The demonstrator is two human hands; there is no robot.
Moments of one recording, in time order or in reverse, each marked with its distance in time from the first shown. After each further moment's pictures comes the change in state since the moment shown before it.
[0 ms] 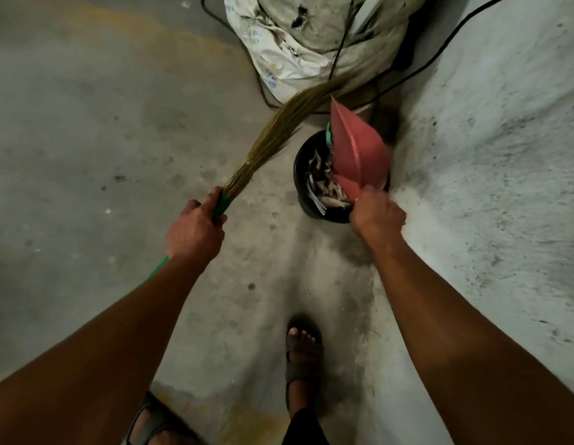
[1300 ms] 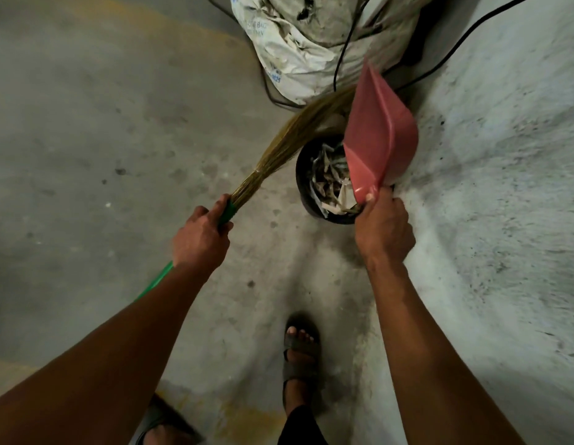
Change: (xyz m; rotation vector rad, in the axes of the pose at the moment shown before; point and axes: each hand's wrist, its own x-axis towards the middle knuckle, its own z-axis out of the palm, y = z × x) left_hand -0.013 0.003 0.017 0.027 -0.001 0.038; right_hand -0.030 0.009 0.013 0.269 0.284 0.053
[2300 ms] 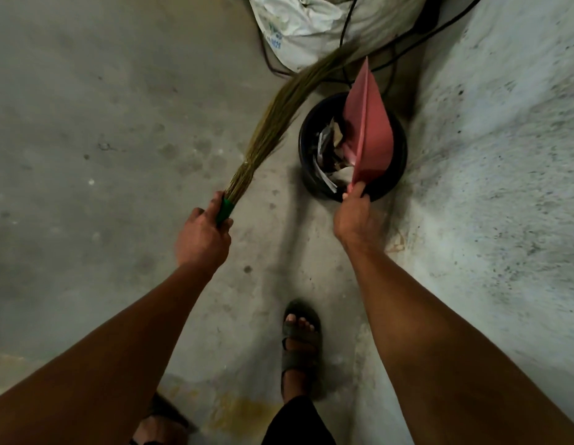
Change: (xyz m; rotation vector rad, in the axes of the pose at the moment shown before) left_hand -0.018 -0.012 0.067 -0.121 -0.016 -0.101; right_hand 0.011 0.019 0.115 -0.138 -0.244 -0.055
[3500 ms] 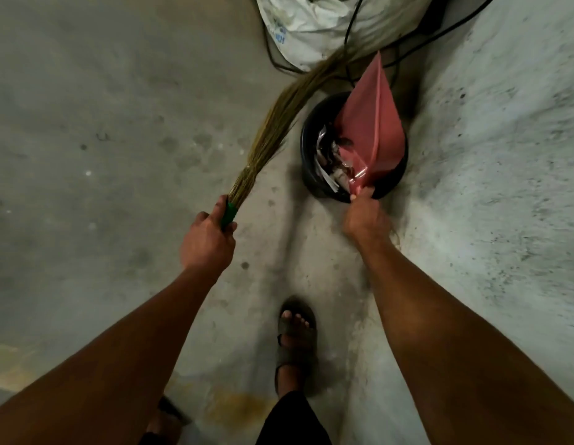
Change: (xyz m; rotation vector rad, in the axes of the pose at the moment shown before) left_hand -0.010 0.000 0.011 -0.021 -0.038 -0.044; right_hand 0.007 0.013 -0.017 -0.081 -0.080 0.020
